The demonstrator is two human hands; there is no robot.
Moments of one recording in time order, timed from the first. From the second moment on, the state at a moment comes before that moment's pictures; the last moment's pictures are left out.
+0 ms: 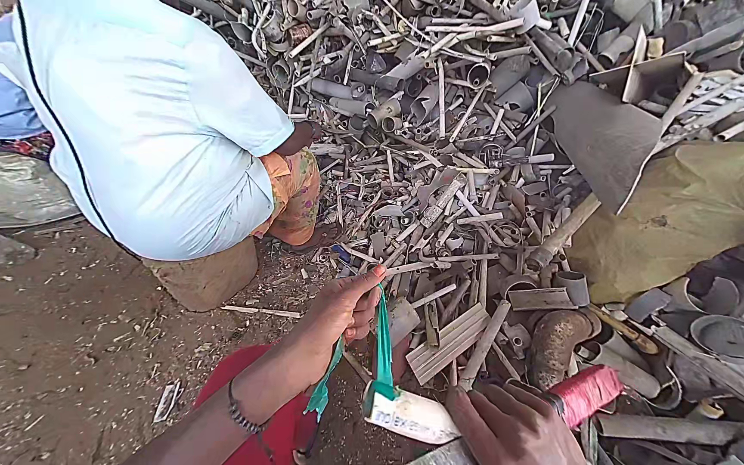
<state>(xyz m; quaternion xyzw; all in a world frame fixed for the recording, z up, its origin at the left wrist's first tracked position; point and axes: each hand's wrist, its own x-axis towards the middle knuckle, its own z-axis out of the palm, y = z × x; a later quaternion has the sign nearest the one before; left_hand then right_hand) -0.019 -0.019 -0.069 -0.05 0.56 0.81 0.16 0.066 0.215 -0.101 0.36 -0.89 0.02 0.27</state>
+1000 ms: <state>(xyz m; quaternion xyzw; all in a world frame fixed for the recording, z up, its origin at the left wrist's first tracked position) -0.006 -0.031 -0.111 0.44 0.82 0.35 -0.11 0.048 0.250 -0.120 0.33 -0.87 -0.12 0.35</state>
